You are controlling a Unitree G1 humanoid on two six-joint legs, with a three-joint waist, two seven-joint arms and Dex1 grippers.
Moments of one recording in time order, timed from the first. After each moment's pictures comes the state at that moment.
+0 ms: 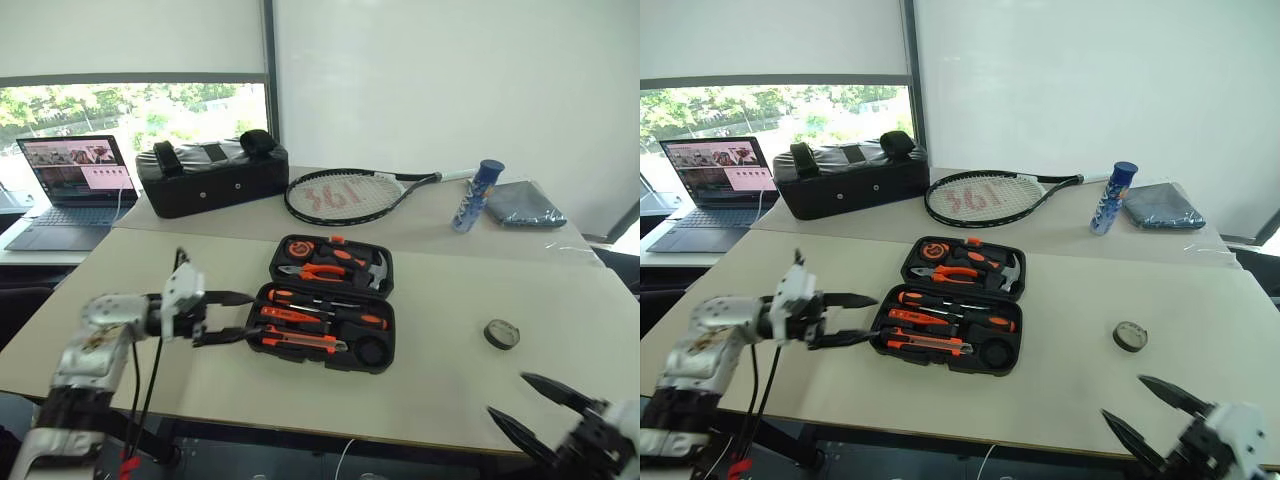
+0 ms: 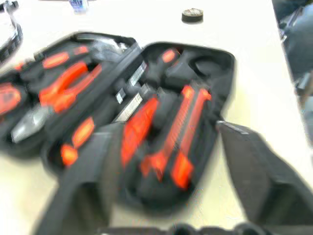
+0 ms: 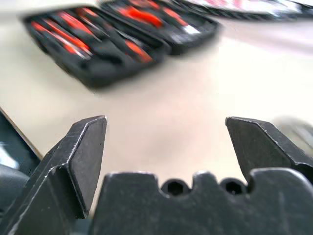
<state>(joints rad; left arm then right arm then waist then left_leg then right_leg) -0.34 0.76 0.13 0.18 -0.41 0.11 -1.45 0.64 -0.52 -0.59 -0.26 0.55 -0.12 1.02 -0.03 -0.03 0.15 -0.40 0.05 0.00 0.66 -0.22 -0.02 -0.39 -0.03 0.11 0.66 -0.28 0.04</state>
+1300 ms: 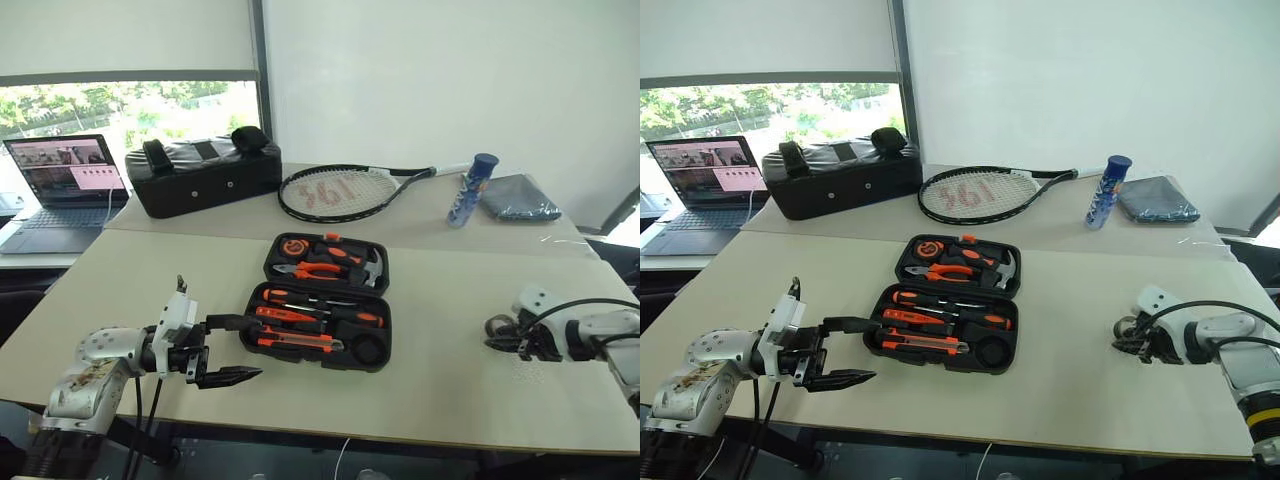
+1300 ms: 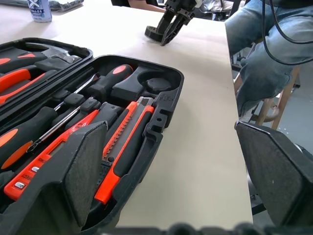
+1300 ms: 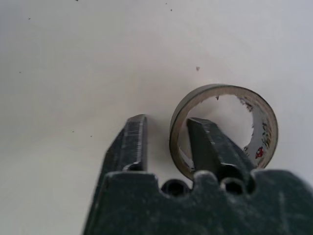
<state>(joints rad) -0.19 0.72 0.10 -0.02 -0.55 0.18 -1.42 -0.41 -1.00 0.06 0.43 0.11 0.25 1.12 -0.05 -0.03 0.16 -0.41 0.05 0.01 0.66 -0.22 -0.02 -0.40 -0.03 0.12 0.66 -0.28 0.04</state>
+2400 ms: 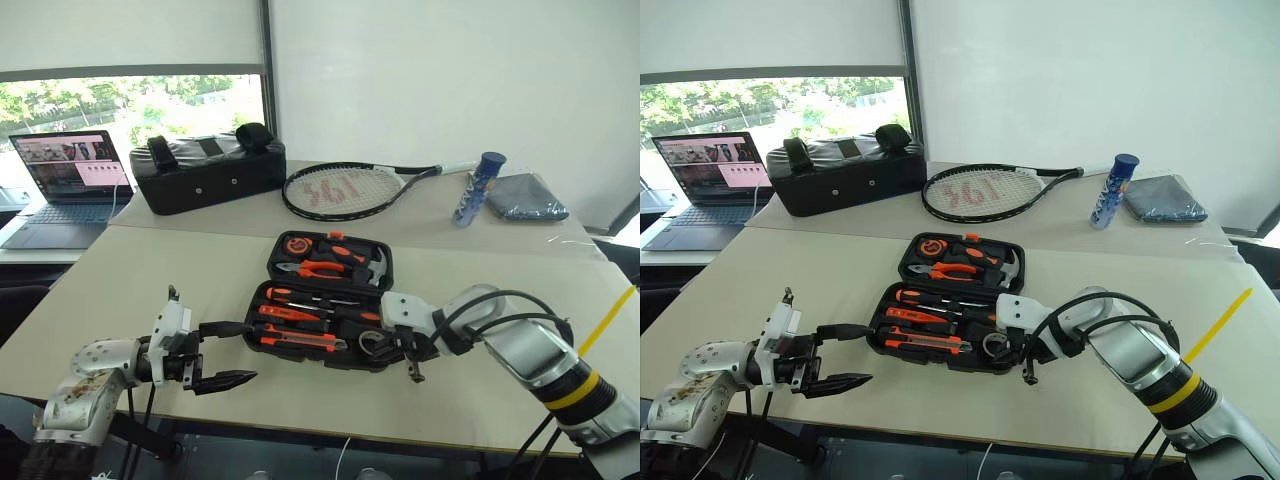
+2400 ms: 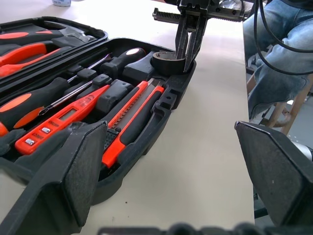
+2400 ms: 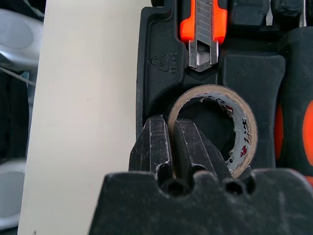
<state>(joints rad) -0.14 0.72 0.12 0.00 -0.55 0.17 -1.39 -0.62 -0.82 0.46 -0.23 0.18 0.66 1.22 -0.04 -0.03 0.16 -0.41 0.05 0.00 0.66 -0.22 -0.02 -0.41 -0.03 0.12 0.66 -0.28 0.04</state>
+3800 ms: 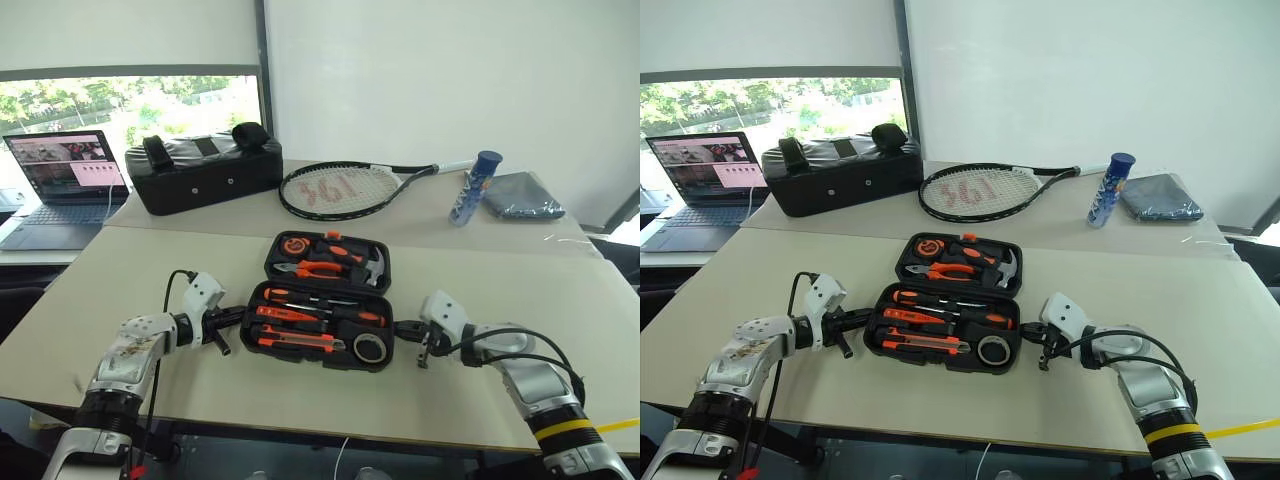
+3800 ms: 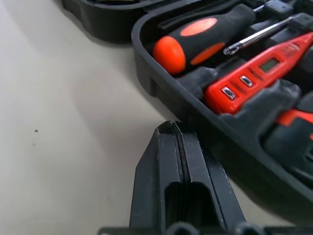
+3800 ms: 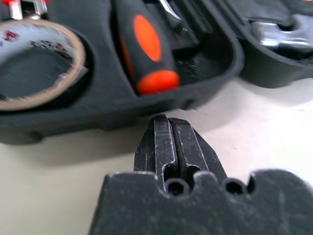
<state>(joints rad) -0.40 0.61 0.00 0.27 -0.27 0.30 -0.97 -0.34 -0.63 0.11 0.13 0.13 0.14 0.98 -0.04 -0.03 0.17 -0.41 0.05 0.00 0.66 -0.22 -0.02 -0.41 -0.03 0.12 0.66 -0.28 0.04</state>
